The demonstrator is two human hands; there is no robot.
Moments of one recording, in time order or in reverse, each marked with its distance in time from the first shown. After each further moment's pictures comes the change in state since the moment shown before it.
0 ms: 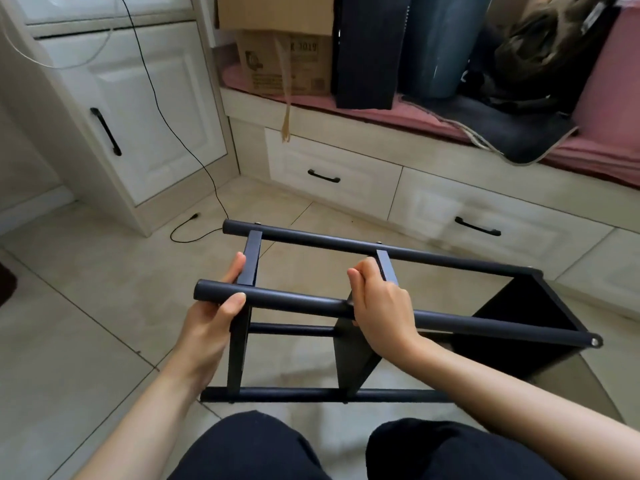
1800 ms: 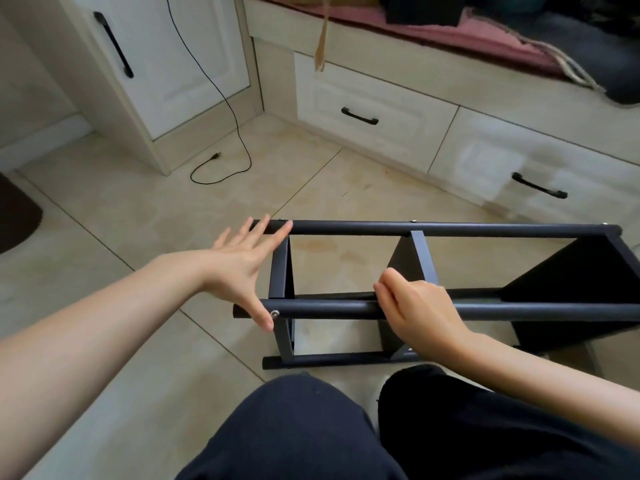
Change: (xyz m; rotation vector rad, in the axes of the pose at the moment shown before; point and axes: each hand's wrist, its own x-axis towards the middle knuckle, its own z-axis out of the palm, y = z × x) left_hand 0.068 -0.010 -0.036 1.459 -0.761 -0.318; right_hand -0.029 0.035 0.033 -0.258 -0.437 -0.107
